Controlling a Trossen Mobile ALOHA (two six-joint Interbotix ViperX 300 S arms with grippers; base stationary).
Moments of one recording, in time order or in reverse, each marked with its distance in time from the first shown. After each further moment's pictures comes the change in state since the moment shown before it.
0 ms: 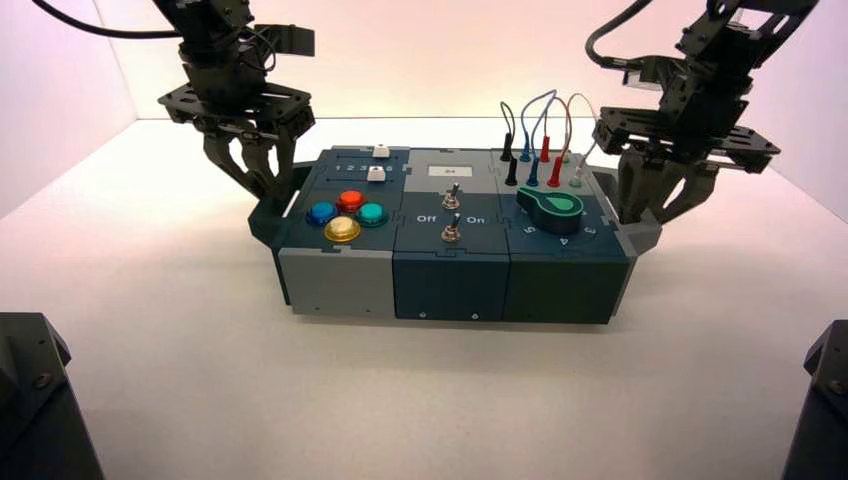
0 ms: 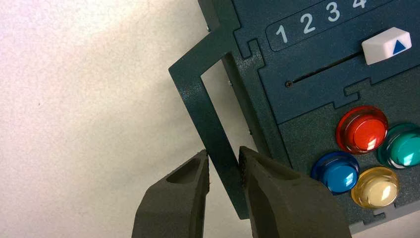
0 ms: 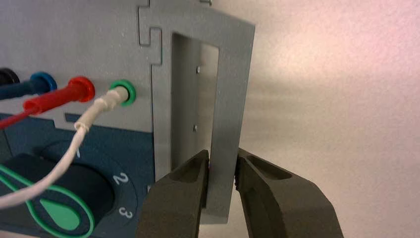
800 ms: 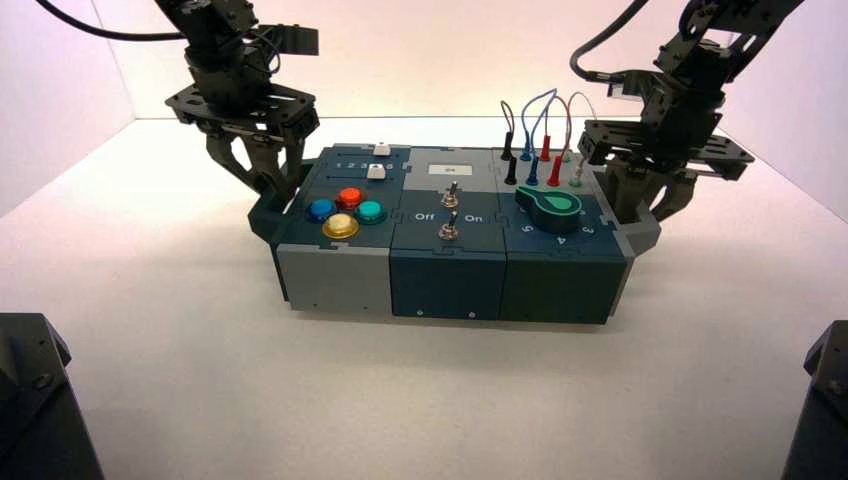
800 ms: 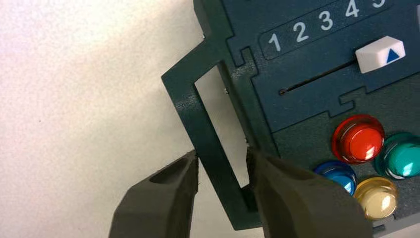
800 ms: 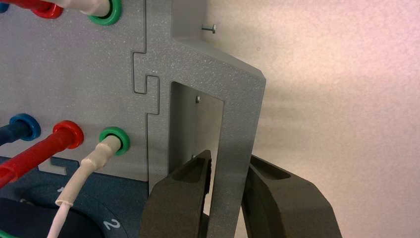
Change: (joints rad) left arm -0.012 0.009 0.000 0.000 -0.040 0.003; right arm 0.025 0.084 -0.044 -0.002 -0.035 0.000
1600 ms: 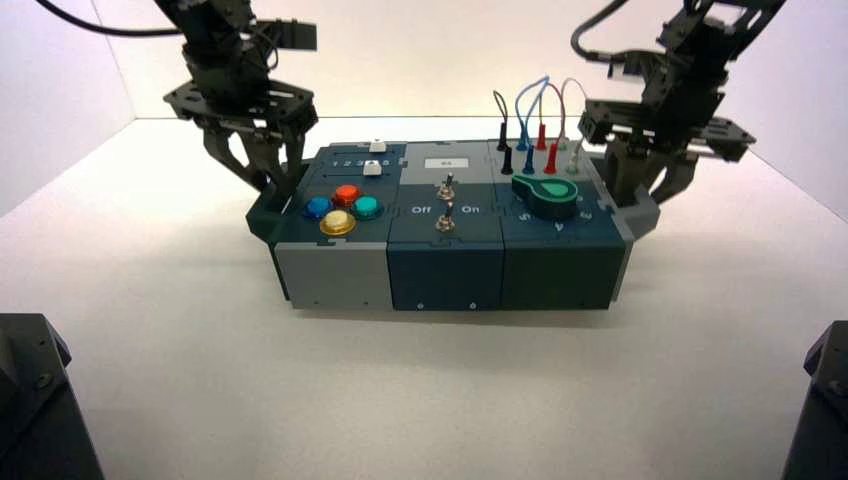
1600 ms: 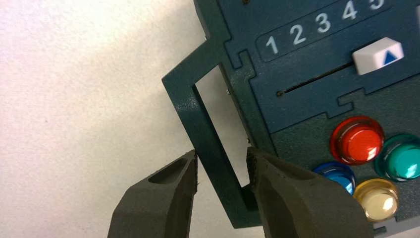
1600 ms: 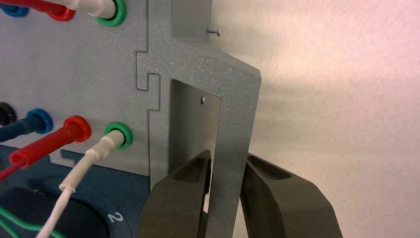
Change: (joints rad) left arm 0.000 -0.040 -0.002 -0.002 -0.012 0.002; right arm 0.000 -0.067 -0.034 0.002 0.063 0.000
